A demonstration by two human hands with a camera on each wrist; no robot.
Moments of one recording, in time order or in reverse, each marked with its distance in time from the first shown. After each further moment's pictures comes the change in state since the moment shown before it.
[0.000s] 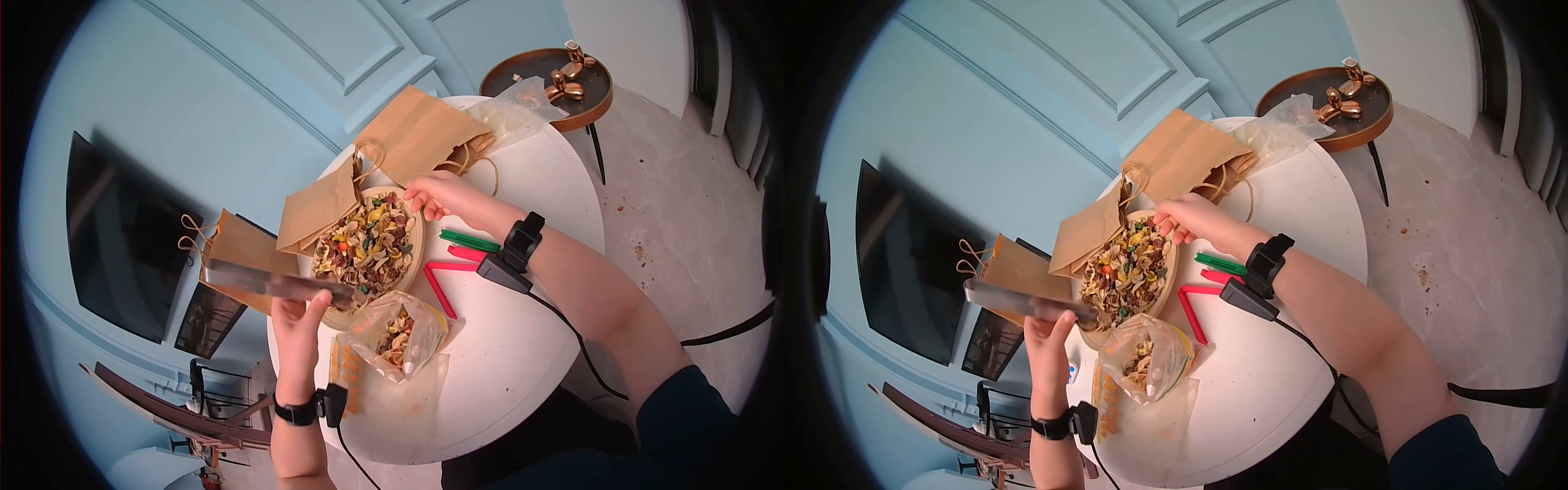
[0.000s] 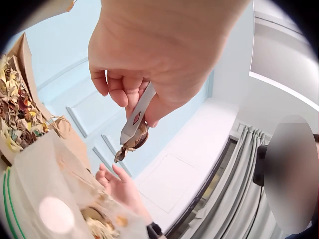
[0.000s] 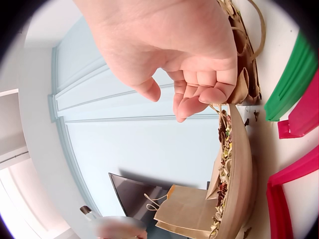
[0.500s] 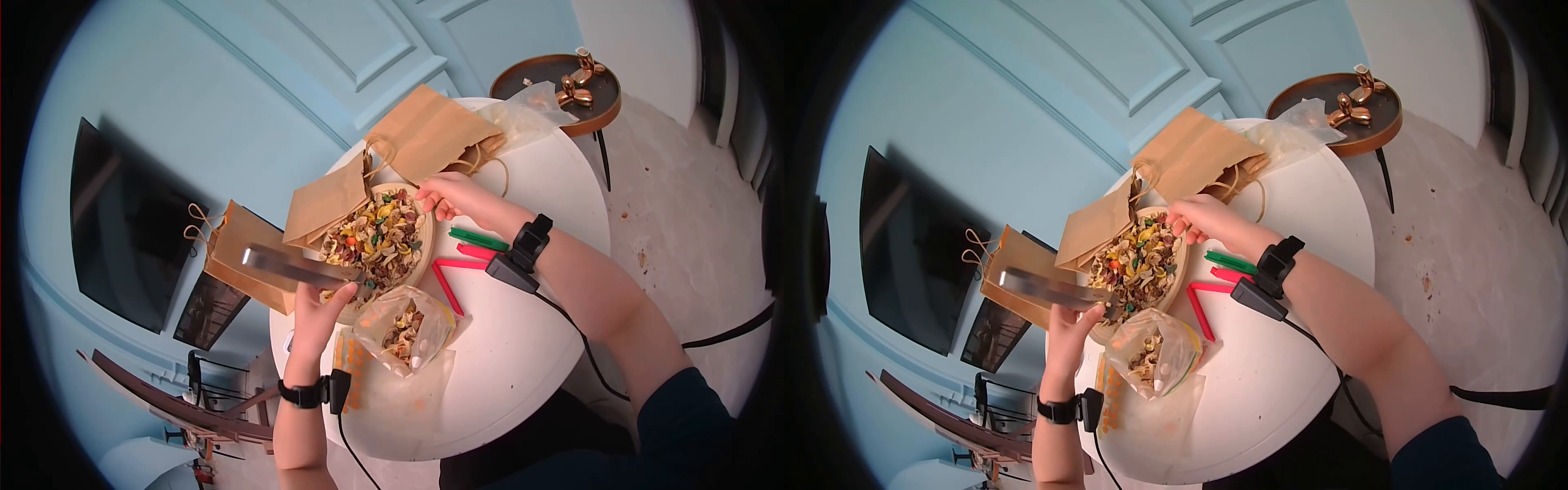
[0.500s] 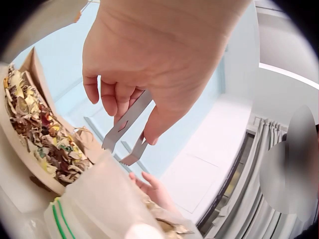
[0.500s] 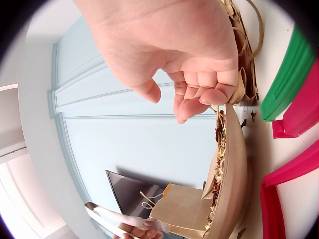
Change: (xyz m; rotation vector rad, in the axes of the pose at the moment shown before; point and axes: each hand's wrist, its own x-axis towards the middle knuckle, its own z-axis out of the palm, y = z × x) left_hand 0.010 -0.035 -0.014 0.240 -0.065 -0.026; right_hand 0.000 0.004 0.003 -0.021 0.007 0.008
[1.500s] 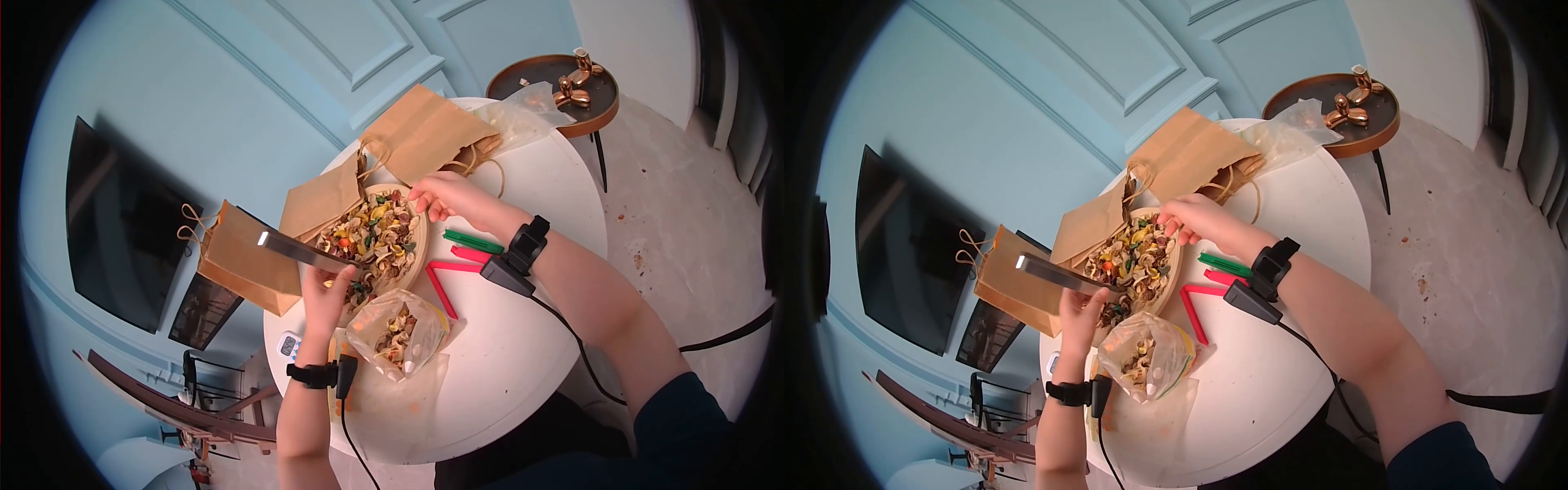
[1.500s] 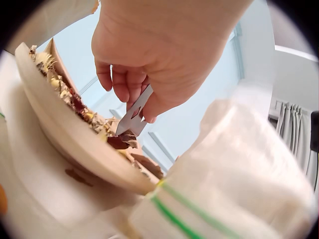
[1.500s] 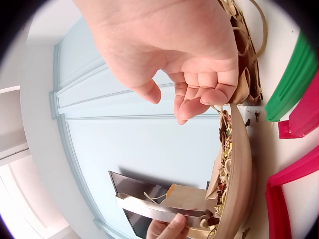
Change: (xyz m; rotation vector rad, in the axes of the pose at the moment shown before) left_hand 0.030 -0.044 0.019 0.098 0.063 0.026; right_hand 0.000 -0.004 -0.001 0.003 -0.010 -0.008
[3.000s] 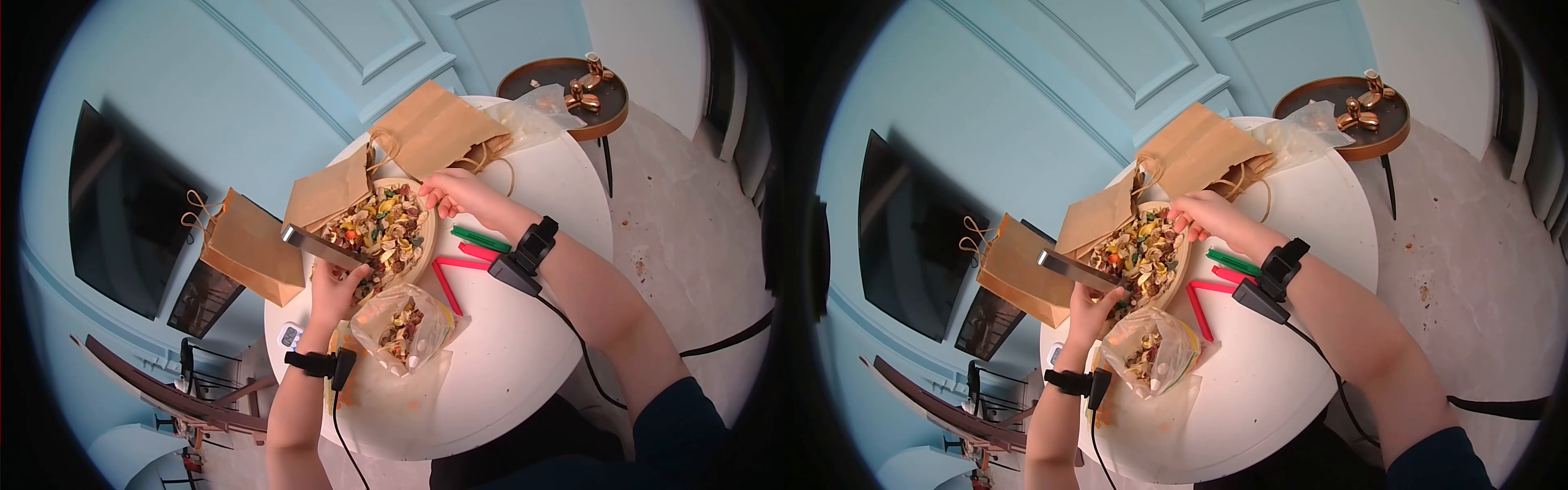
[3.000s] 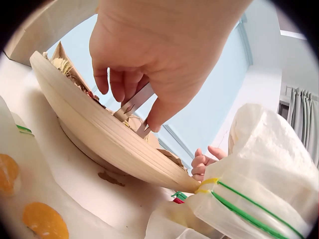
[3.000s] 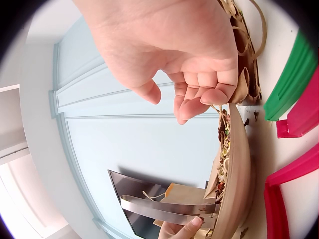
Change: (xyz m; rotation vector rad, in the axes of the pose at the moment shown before) left_hand 0.002 -0.012 -0.003 0.228 -0.092 -0.071; right_hand 0.000 0.002 0.000 -0.026 0.003 -0.008
